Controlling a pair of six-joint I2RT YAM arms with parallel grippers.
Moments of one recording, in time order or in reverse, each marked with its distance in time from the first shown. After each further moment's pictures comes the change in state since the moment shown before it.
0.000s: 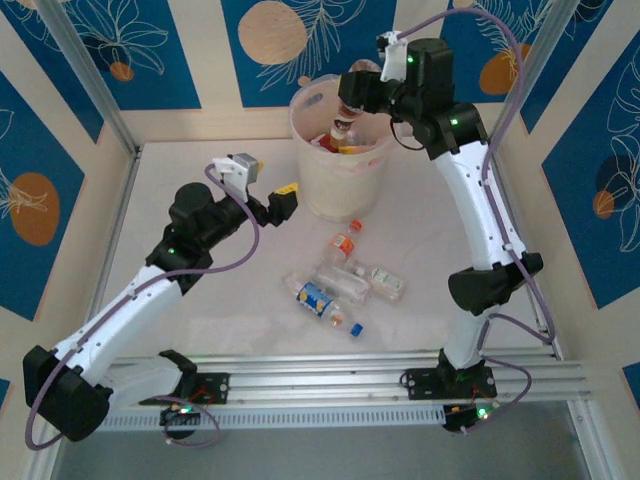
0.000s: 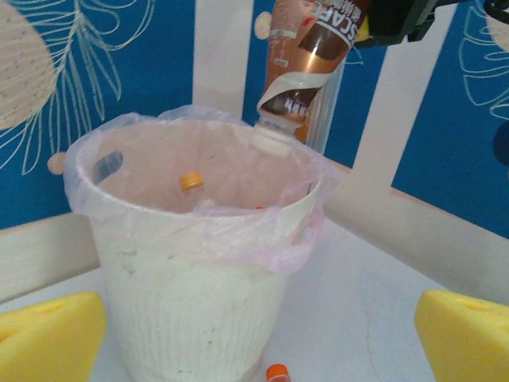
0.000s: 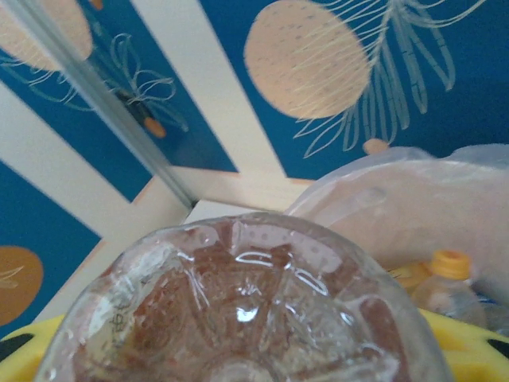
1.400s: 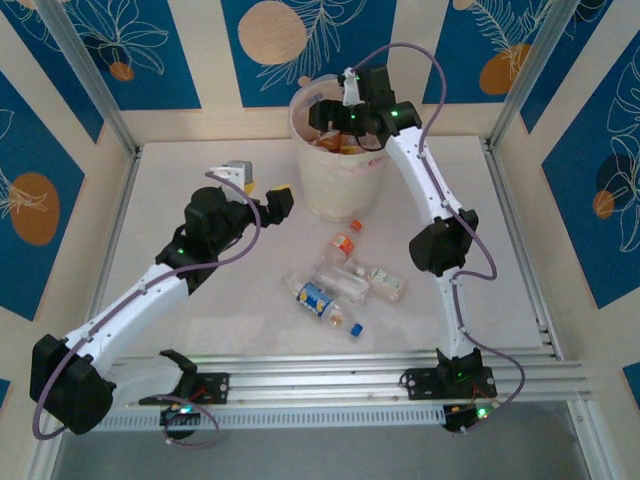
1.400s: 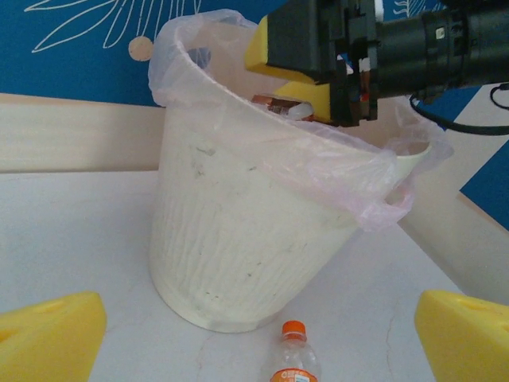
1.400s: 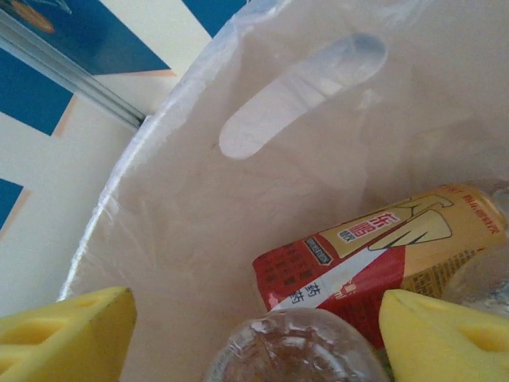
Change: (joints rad) left arm 0.000 0.041 -0.056 -0.065 -0.176 -0.224; right arm 0.006 0.460 0.266 -0.117 -0.076 0.036
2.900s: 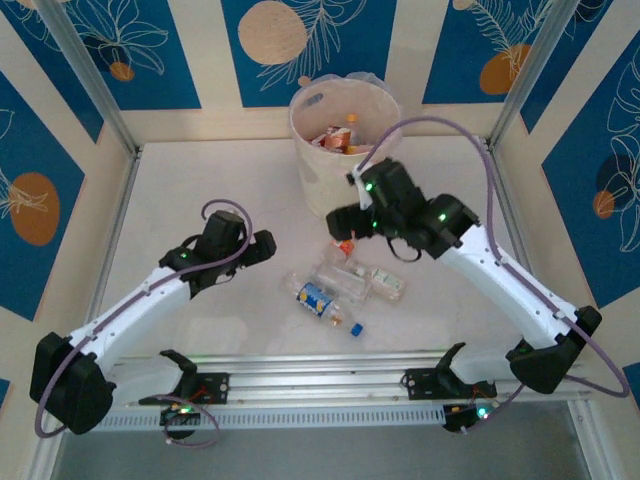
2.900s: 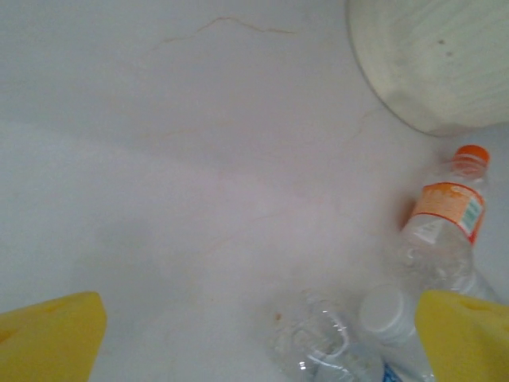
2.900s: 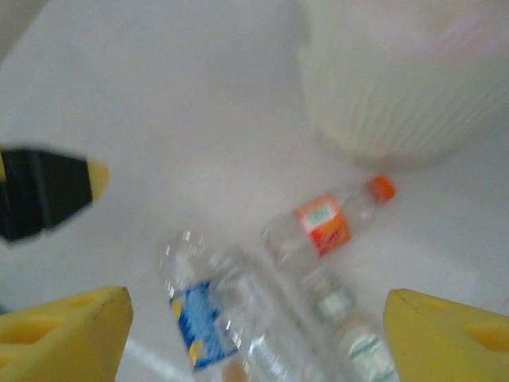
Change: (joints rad) left arm 0.000 -0.011 -0.069 -0.629 -0.127 -0.418; right arm 0.435 -1.007 -1.138 -0.095 0.460 -0.047
